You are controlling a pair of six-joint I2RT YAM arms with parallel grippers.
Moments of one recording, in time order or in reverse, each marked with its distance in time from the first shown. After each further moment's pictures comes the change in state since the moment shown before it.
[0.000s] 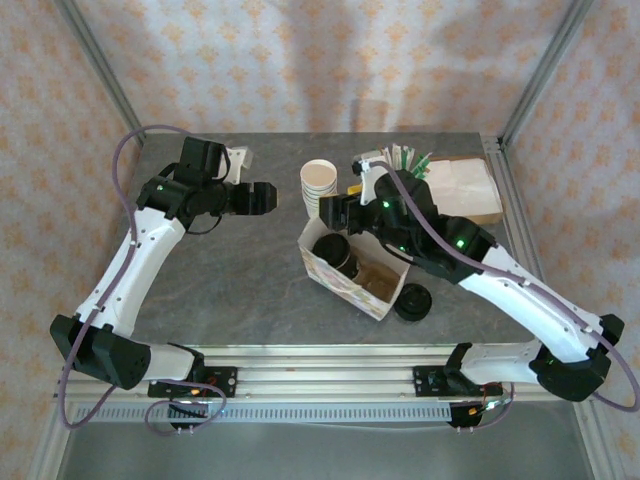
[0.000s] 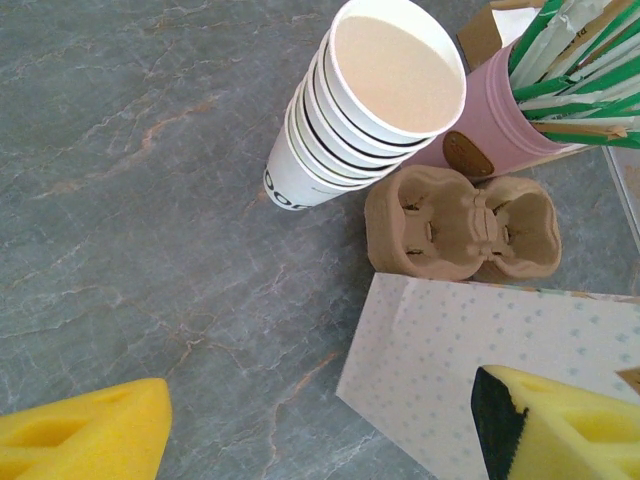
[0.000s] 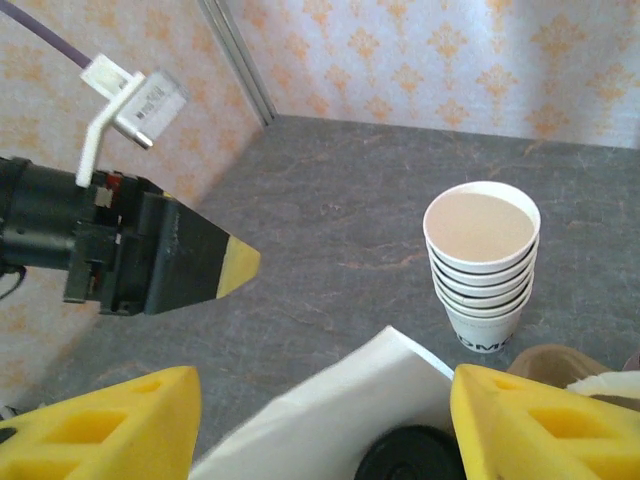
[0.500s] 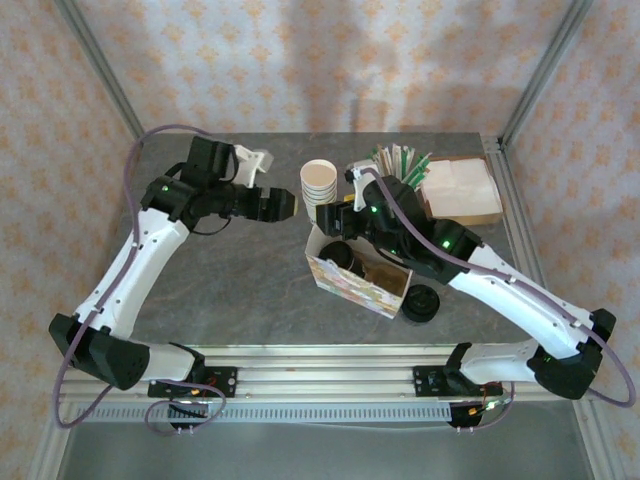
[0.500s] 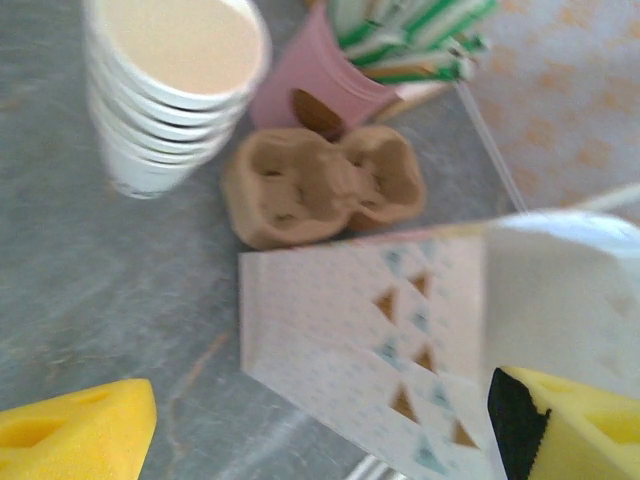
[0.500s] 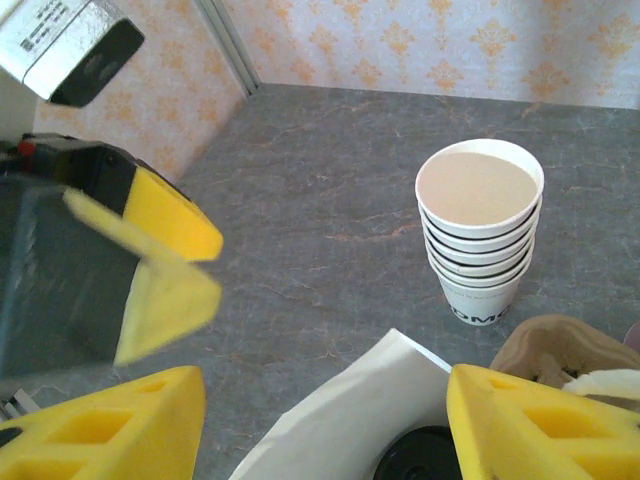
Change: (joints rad) left arm -0.080 0.011 0.033 -0.003 0.248 0.059; right arm 0.000 0.022 -0.068 0.027 -0.002 0.020
